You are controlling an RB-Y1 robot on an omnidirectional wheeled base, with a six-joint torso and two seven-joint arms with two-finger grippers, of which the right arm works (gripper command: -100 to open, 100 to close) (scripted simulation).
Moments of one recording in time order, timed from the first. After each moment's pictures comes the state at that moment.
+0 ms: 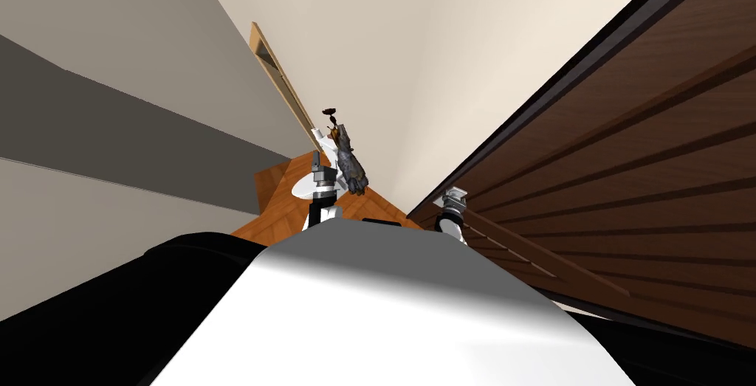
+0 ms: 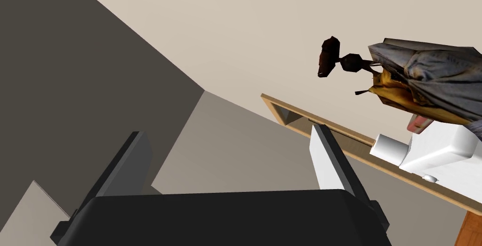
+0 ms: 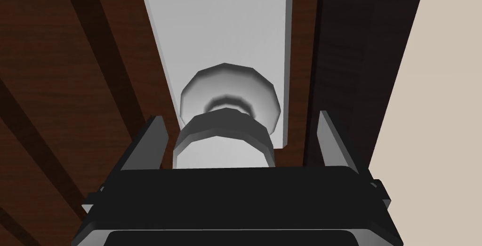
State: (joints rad) arm 0.27 -0.32 -0.05 -1.46 1.91 0.49 -0.78
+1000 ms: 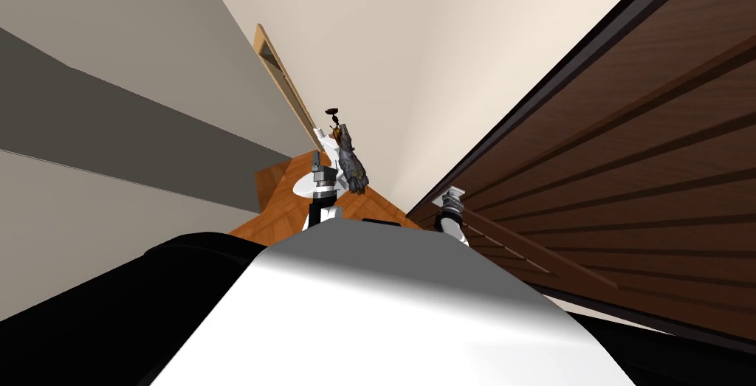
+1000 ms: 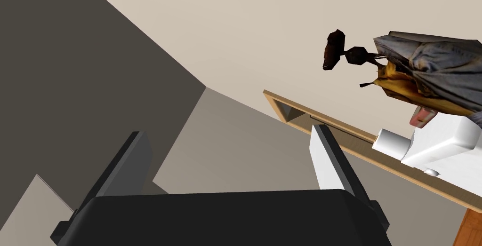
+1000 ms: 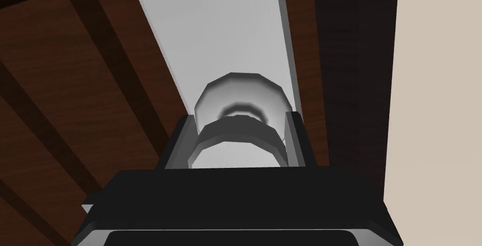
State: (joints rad) arm 0.26 -0.32 -0.07 -1.45 1.81 0.44 -0.86
